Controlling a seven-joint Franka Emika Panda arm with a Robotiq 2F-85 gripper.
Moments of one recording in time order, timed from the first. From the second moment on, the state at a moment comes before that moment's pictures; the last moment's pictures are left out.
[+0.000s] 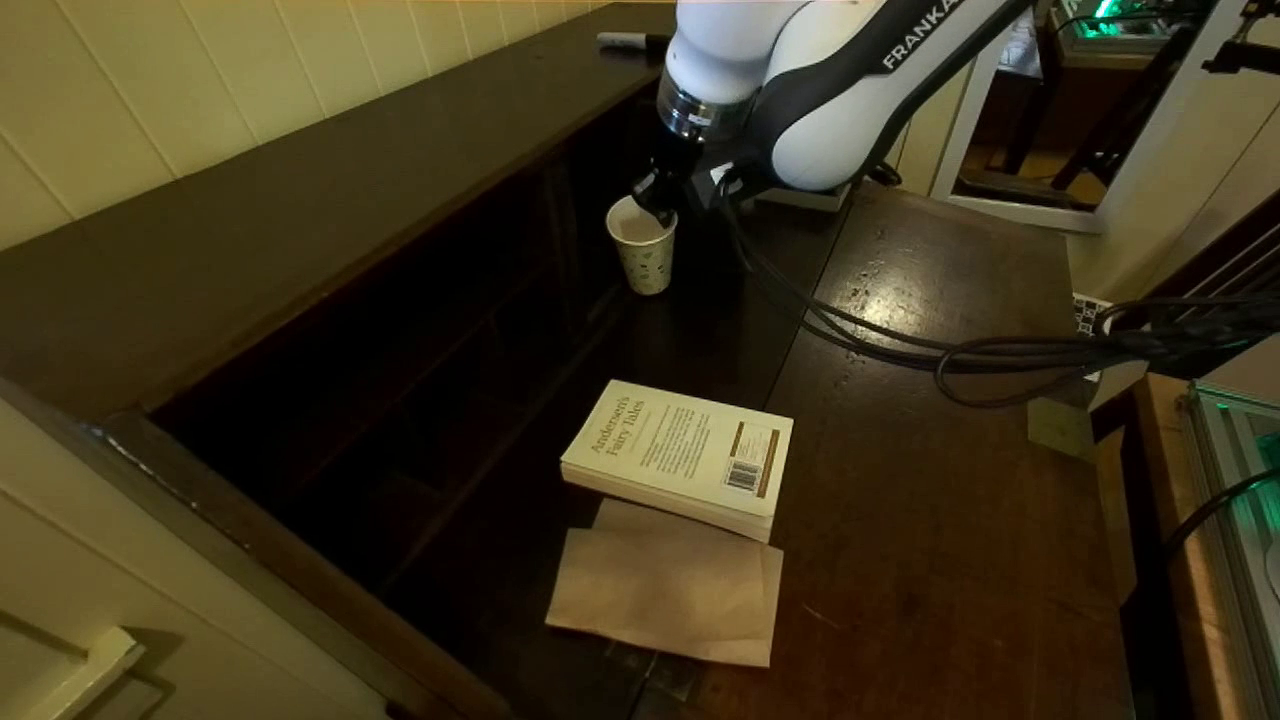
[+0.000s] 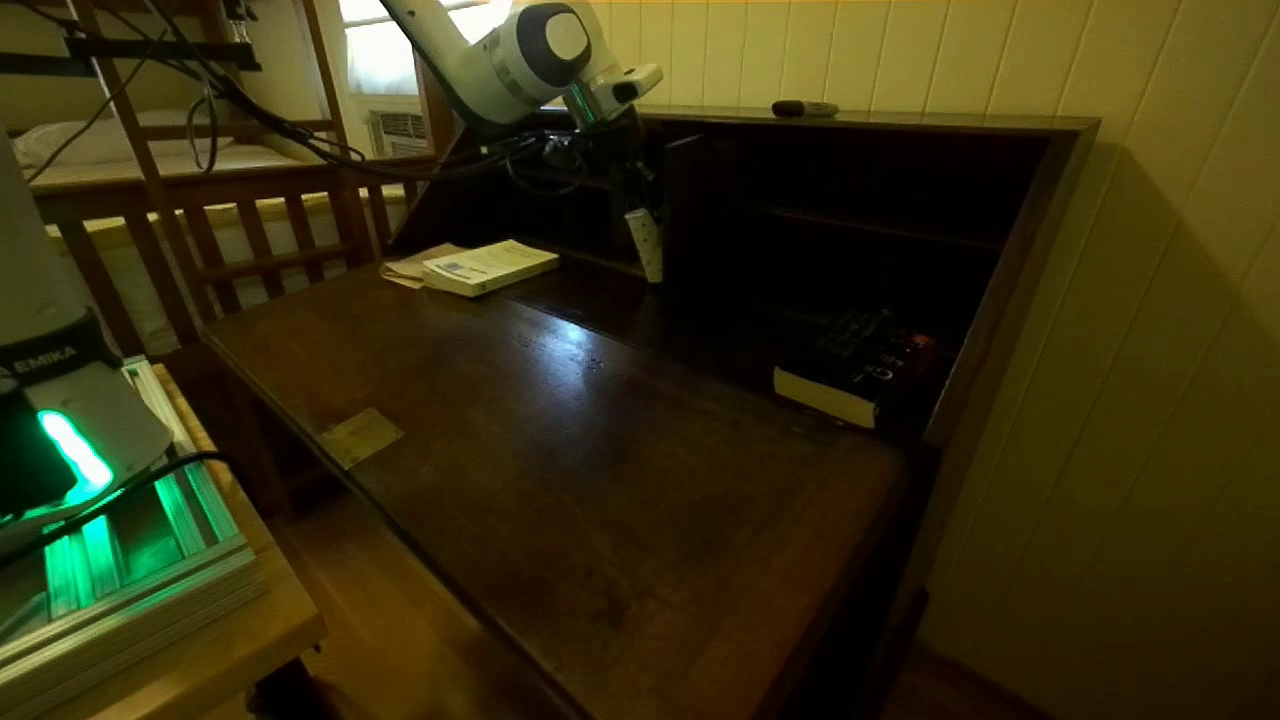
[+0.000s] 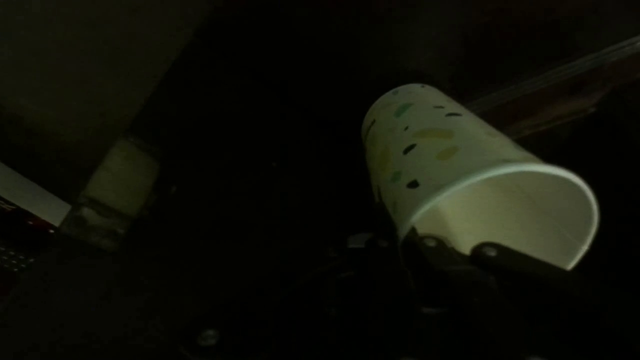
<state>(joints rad) 0.13 0.43 -0.34 -2.02 -0.42 2.87 0.76</state>
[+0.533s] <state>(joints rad) 0.16 0.47 -0.35 -1.99 -0.39 2.93 0.87</state>
